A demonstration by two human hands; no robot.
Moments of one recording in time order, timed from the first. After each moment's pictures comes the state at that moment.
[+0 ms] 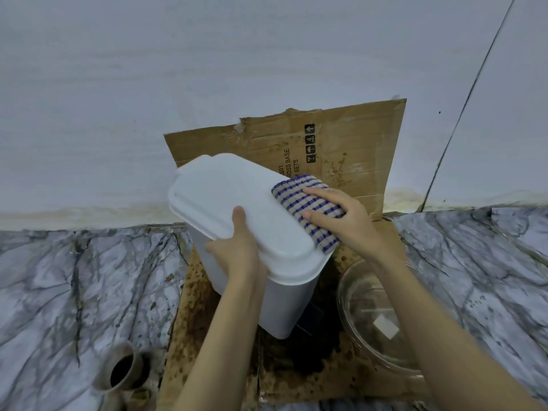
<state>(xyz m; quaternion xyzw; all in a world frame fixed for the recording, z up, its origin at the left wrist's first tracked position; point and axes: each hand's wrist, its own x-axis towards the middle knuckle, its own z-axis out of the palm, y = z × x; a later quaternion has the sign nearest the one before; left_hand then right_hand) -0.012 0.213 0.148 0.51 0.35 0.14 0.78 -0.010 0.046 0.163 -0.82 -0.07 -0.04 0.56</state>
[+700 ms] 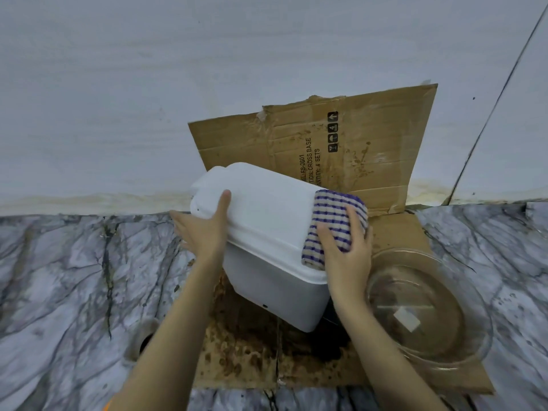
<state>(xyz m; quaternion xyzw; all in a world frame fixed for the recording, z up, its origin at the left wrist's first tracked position) 0.004 0.307 0.126 0.71 0.30 0.17 0.62 -0.067 0.124 0.114 -0.75 0.18 -0.18 0.60</state>
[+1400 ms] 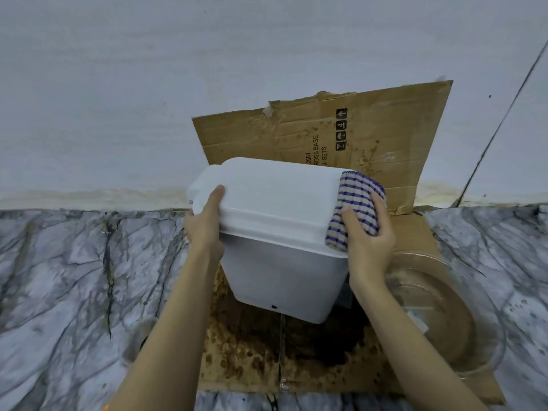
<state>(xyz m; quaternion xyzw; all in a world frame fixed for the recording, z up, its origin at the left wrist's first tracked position) 0.021 0.319 0.127 0.56 0.33 0.11 0.75 -0.037 0.110 0.116 -0.62 0.19 -0.25 0.72</state>
